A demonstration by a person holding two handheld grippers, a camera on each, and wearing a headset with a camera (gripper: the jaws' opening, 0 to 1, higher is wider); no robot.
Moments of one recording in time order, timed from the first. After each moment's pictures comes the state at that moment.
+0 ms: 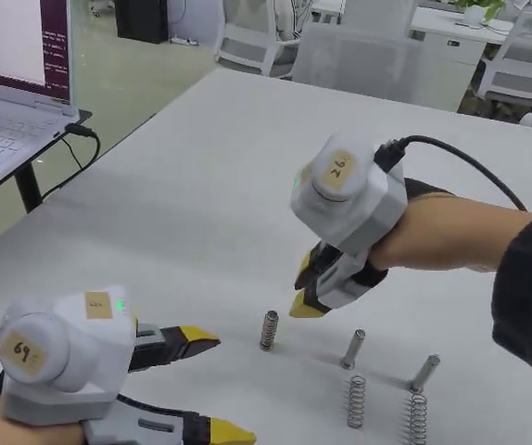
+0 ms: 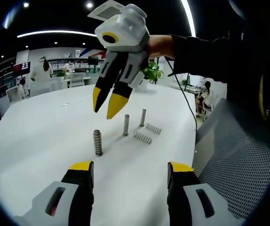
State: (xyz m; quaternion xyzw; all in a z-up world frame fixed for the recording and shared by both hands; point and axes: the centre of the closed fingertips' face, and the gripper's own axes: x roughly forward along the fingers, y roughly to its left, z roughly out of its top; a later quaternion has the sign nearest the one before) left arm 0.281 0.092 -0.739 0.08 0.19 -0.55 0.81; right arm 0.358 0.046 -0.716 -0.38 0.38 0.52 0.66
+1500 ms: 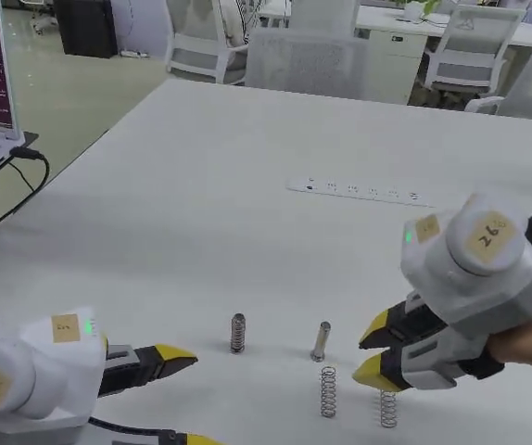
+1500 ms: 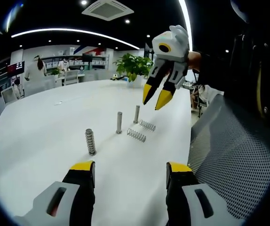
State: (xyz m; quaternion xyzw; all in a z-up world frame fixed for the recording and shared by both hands) left arm 0.273 0.086 -0.741 0.09 0.21 -0.57 0.79; right arm 0.270 -0.043 -0.719 -0.27 0.40 0.45 0.75
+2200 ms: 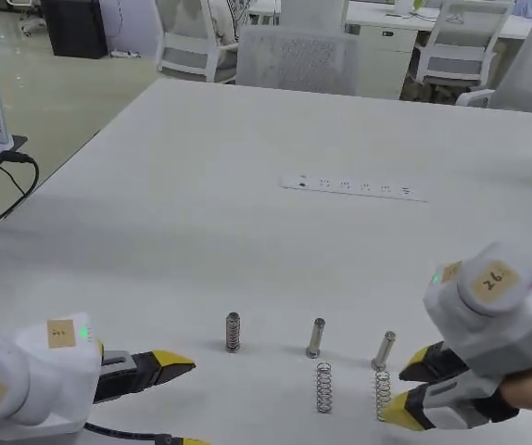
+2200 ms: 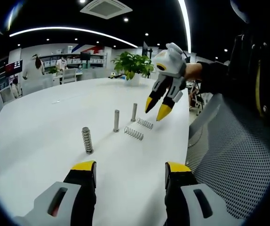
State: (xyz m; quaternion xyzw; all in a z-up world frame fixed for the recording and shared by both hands) left arm 0.269 0.085 -0.743 0.09 0.21 -0.58 0.78; right arm 0.266 -0.087 -0.766 -0.18 0.47 0.33 0.79
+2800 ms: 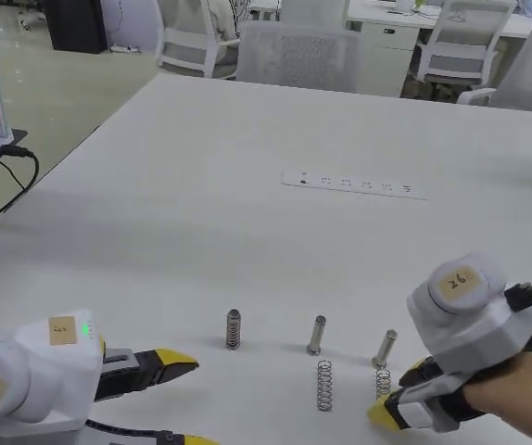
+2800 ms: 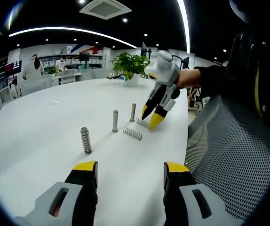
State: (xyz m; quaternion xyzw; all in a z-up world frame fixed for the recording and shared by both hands) left arm 0.267 0.084 -0.744 0.09 0.21 -0.58 0.78; right arm 0.277 -0.092 -0.794 -0.13 0.51 0.25 0.81
